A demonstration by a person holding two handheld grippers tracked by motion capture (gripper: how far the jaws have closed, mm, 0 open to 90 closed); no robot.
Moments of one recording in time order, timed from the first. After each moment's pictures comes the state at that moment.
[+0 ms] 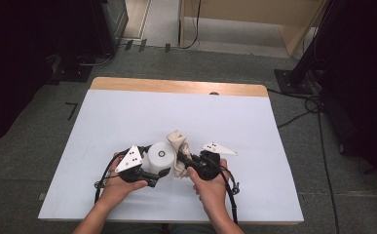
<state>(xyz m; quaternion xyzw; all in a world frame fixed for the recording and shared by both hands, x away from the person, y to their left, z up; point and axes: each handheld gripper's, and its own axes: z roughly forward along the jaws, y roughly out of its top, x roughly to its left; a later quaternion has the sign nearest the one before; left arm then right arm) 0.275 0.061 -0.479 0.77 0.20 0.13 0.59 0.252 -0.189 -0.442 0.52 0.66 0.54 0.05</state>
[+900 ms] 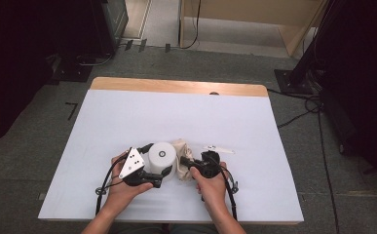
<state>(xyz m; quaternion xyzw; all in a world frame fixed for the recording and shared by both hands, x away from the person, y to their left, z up) 0.253 0.048 -0.466 0.74 0.28 0.19 0.57 0.275 -0.200 -0.493 0.58 0.66 0.49 -0.01</state>
